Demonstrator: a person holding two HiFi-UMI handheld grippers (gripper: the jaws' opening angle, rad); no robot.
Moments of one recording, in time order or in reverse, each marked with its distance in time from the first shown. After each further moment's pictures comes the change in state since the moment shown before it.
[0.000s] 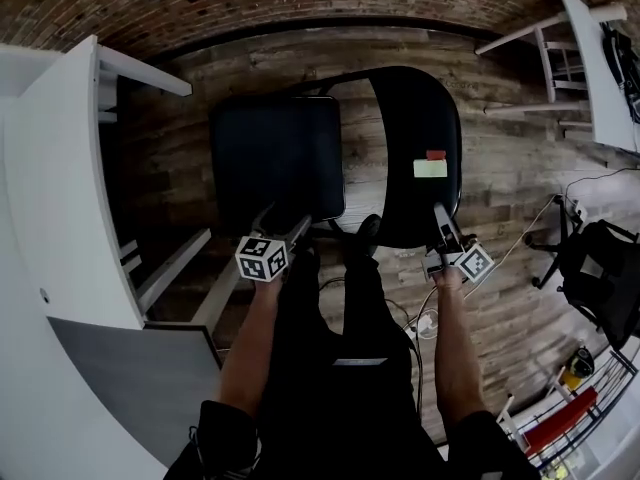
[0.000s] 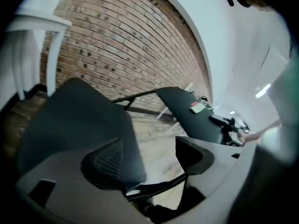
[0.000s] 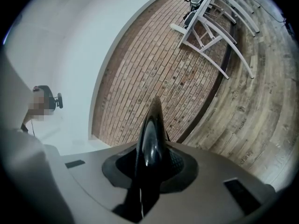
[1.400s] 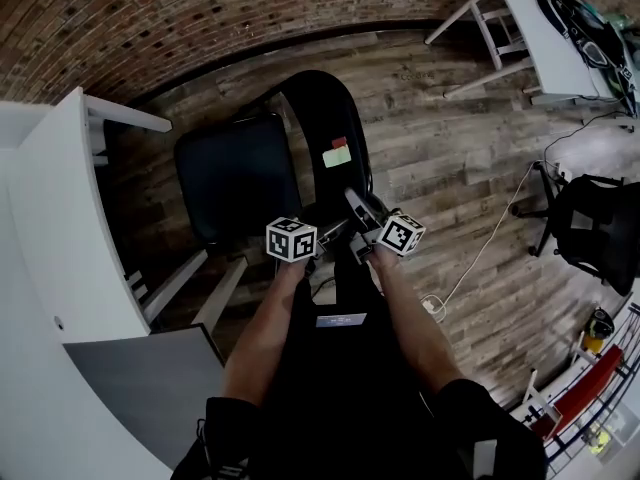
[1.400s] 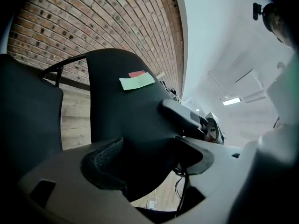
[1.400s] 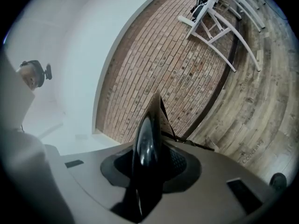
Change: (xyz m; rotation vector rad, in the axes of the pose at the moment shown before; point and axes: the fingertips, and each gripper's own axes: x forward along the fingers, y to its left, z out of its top) left arm 0.049 -0.193 0.003 -0.048 0.219 -0.426; right arm 0.049 0.056 -0.076 0.020 0.052 -0.017
